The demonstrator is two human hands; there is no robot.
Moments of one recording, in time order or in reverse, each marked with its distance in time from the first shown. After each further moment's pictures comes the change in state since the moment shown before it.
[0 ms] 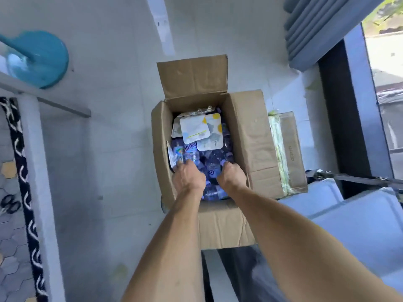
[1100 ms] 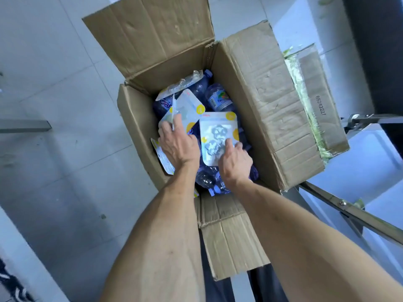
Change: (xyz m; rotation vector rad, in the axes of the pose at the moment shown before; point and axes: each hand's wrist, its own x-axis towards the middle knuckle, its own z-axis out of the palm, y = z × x) left_hand 0.164 0.012 0.067 -0.093 0.398 0.239; right_hand 0.113 -0.003 0.114 0.048 0.217 0.180
